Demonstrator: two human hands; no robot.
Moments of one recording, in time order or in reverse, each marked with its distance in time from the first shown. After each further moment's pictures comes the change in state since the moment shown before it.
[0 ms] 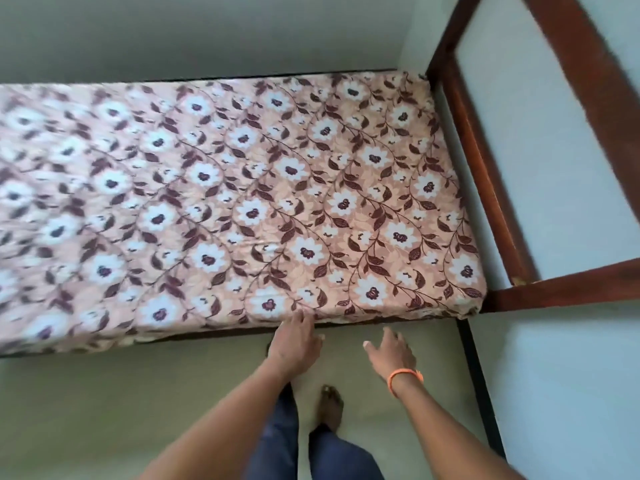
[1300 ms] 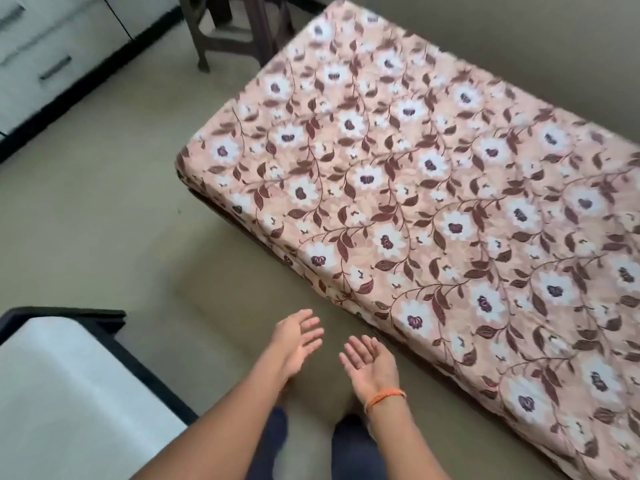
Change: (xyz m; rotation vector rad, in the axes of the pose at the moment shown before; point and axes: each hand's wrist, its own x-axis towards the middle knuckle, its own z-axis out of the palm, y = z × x) left_hand -0.204 -0.525 -0.044 -2.192 0.494 -0.948; right_hand -0.200 -0.456 0.362 1.158 -0.588 0.358
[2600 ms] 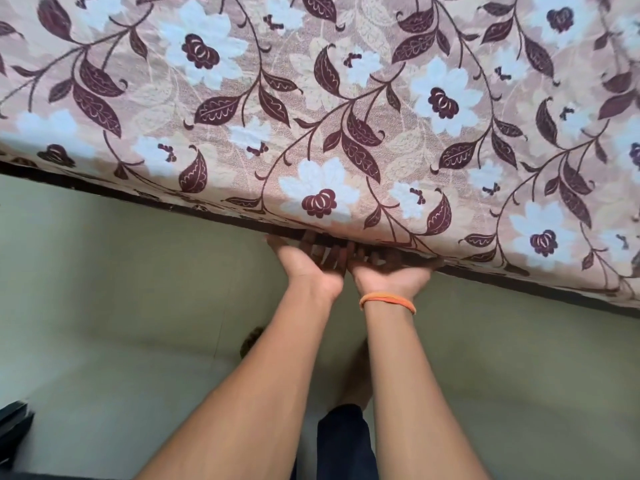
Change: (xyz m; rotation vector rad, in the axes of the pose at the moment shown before) left_hand 0.311 0.011 0.021 -0.378 -0.123 -0.260; right_hand 0.271 0.037 0.109 0.972 -0.134 -0.321
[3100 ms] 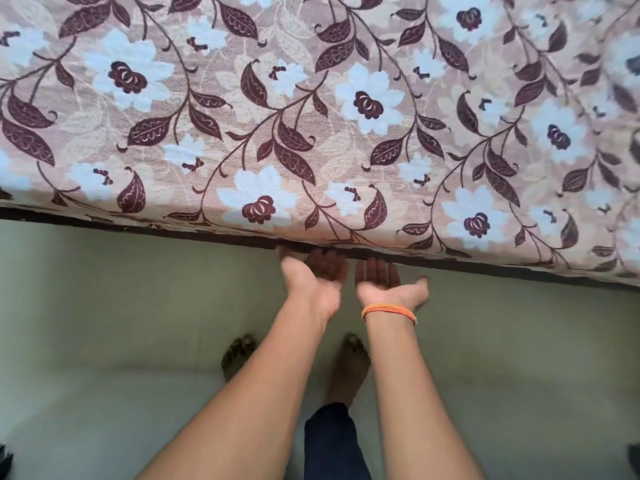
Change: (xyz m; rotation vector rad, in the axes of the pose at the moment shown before) left_hand -0.009 -0.062 0.010 0.129 0.013 -0.063; right_hand -0.009 -0.067 -0.023 0.025 0.380 -0.139
